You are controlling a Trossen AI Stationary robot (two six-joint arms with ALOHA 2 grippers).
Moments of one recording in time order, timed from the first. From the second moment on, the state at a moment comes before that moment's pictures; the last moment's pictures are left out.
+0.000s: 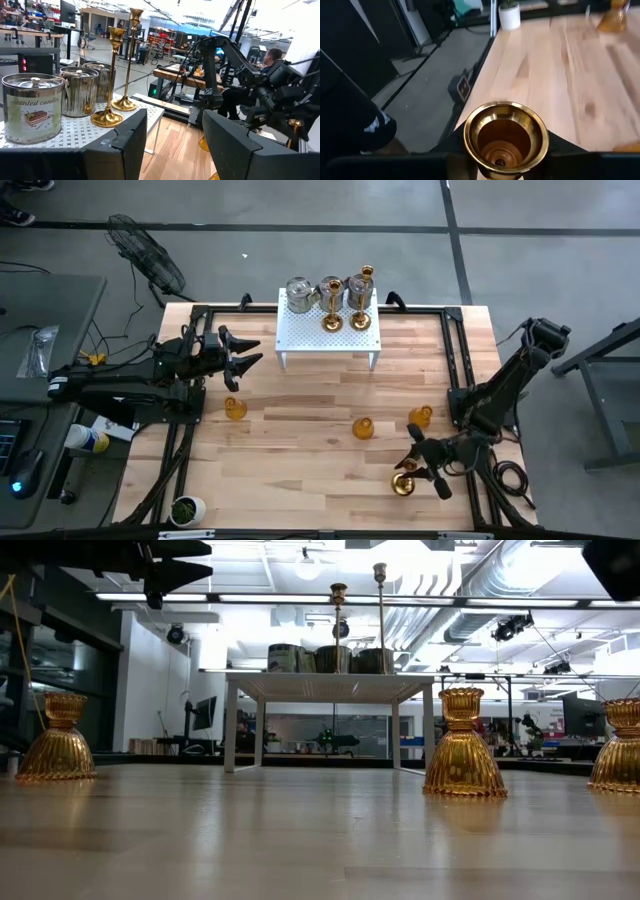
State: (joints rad) left arm 0.12 0.51 0.41 0.25 -0.17 -0.19; right arm 0.89 1.10 0.50 0.23 0.47 0.47
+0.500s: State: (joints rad) left arm 0.12 0.51 0.41 0.25 -0.17 -0.19; right arm 0.61 1.05 0.81 -0.07 0.35 0.31
